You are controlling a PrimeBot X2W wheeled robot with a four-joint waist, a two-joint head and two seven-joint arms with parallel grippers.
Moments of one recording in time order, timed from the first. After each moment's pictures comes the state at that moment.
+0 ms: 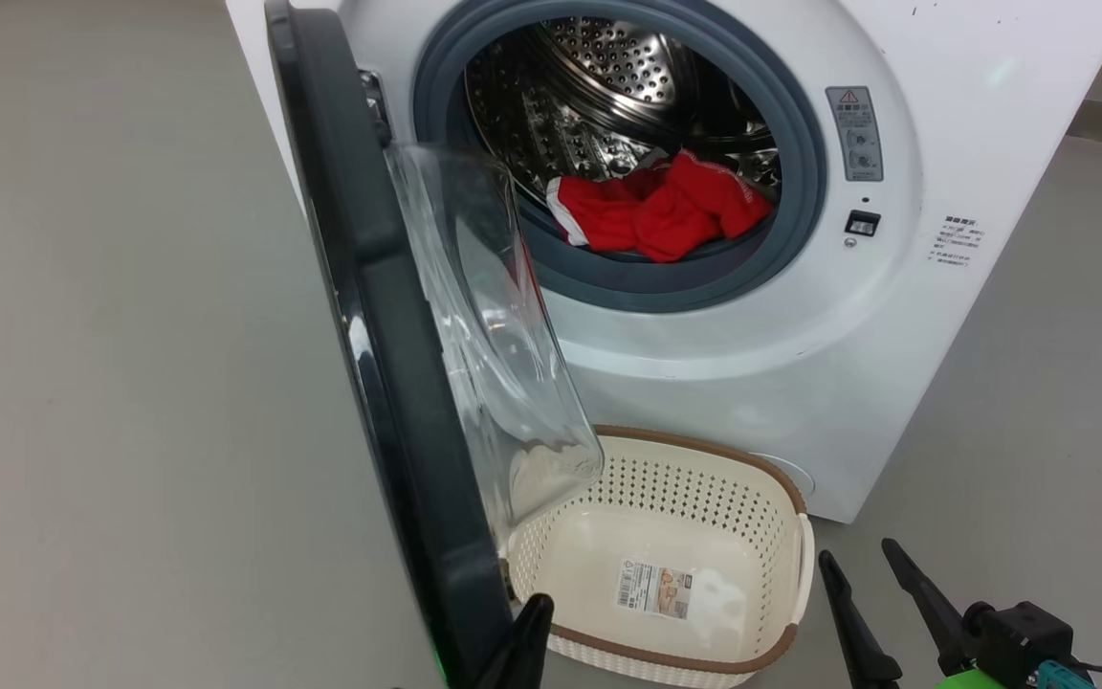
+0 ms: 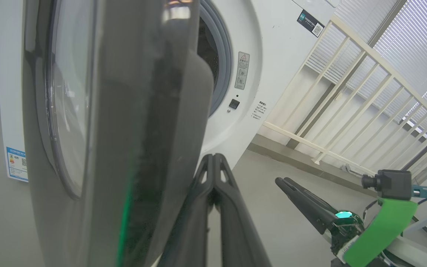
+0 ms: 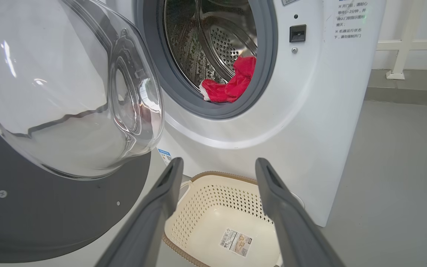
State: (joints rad) left arm 0.06 0.05 -0.49 0.02 -0.52 -0.02 -0.26; right arm 0.08 -0.09 0.11 0.27 0.38 0.12 -0.25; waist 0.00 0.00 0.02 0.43
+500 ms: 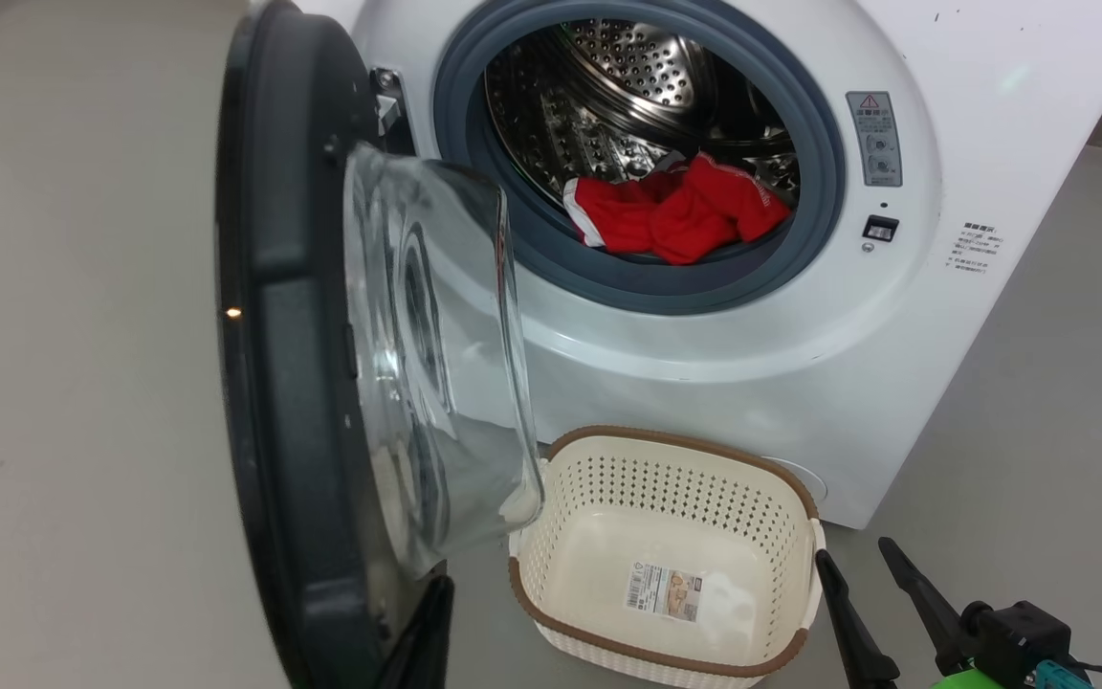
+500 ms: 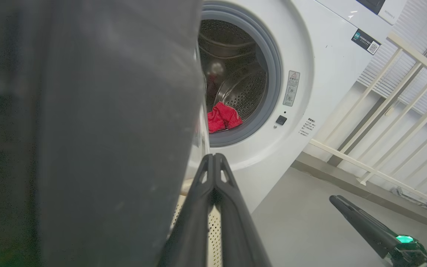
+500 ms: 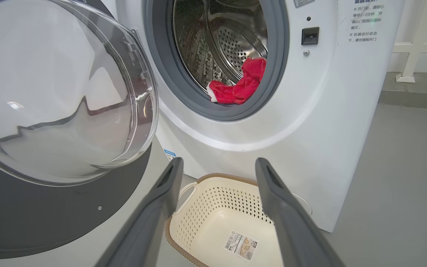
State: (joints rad) left arm 0.08 0.05 -0.33 0.04 -0.50 0.01 -0.26; right arm 0.08 -0.09 0.12 0.26 0.38 0.12 -0.25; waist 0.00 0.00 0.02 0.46
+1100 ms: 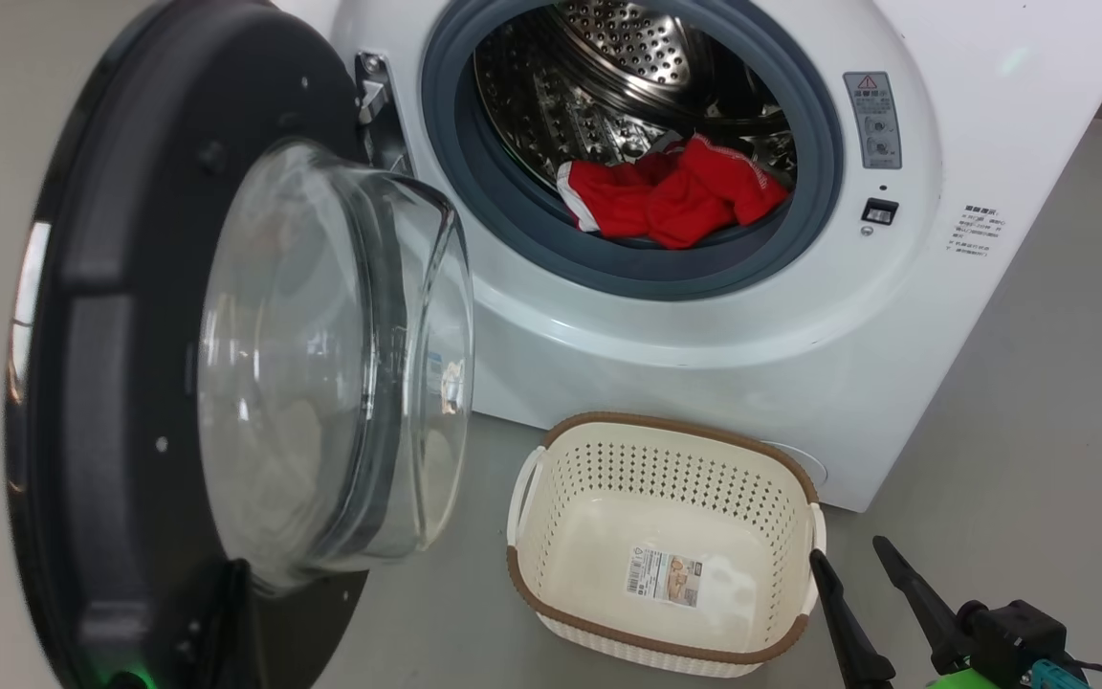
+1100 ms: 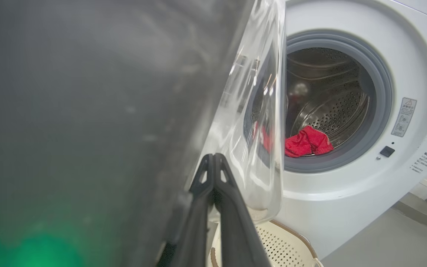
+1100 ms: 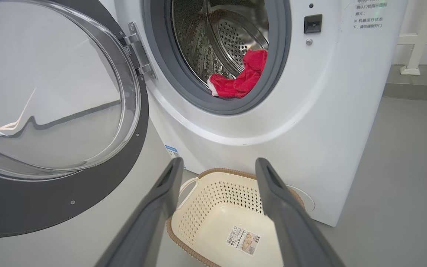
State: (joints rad) left arm 0.10 0.04 -0.05 0.08 -0.48 0.03 -0.26; right arm 0.08 -0.09 0.13 0.25 0.38 0.12 -0.25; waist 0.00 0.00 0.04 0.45
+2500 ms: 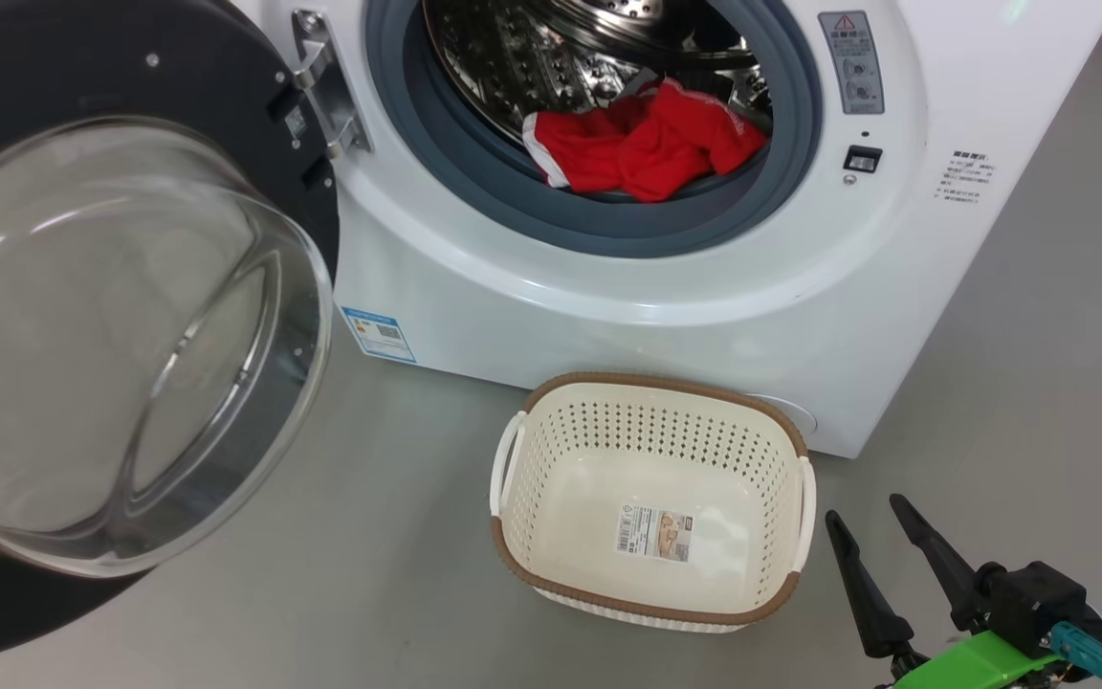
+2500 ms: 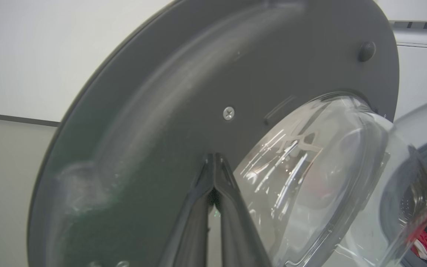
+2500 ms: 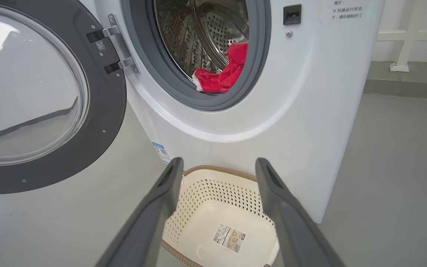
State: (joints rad) left arm -0.32 0.05 0.62 0.38 -0.23 -0.11 -0.26; right arm 0.02 -0.15 0.14 0.25 0.38 0.12 -0.25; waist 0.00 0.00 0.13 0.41
